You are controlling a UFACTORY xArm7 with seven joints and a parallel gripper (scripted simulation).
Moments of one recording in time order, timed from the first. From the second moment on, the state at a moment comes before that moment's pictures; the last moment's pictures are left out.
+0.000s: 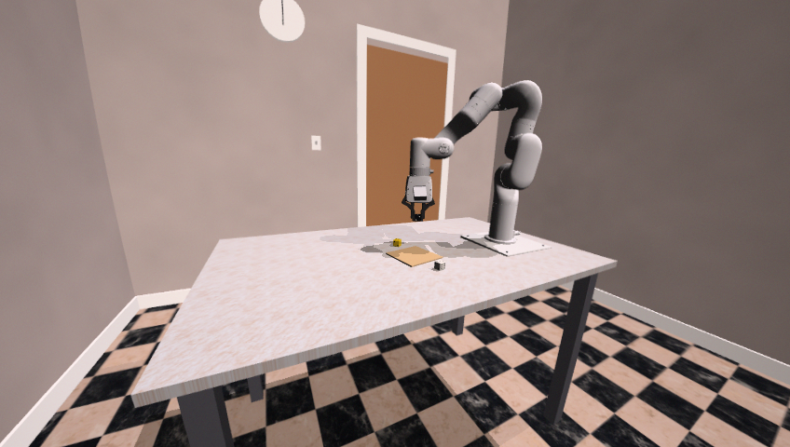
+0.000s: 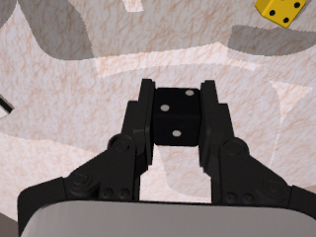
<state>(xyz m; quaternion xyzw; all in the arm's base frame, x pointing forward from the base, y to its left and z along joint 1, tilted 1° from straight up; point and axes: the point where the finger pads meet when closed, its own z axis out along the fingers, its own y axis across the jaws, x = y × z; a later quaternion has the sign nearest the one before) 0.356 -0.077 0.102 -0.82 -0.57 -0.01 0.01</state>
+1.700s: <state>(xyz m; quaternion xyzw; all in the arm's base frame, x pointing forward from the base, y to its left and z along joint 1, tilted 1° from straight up) 0.356 -0.072 0.095 -0.99 -0.16 0.00 0.03</state>
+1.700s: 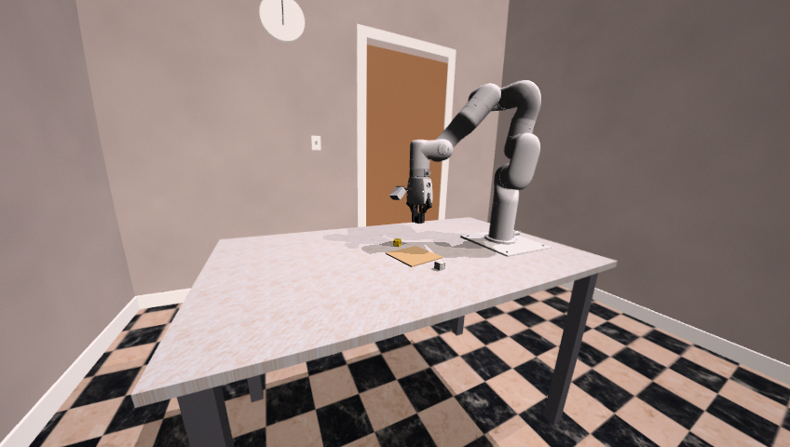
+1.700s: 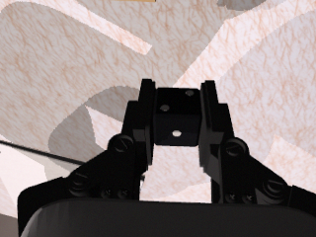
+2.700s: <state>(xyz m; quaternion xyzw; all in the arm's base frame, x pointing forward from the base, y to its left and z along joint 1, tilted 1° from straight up) 0.349 -0.043 0.096 -0.93 -0.20 -0.22 0.20</state>
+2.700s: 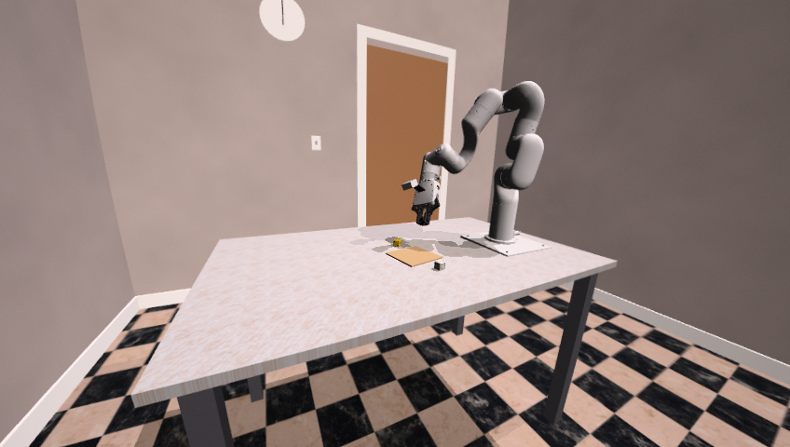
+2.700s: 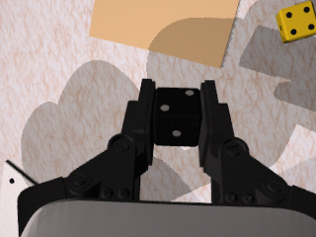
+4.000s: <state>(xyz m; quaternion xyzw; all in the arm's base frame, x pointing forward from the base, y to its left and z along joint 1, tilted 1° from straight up) 0.350 -0.078 0.097 -0.85 -0.13 -0.50 0.09</state>
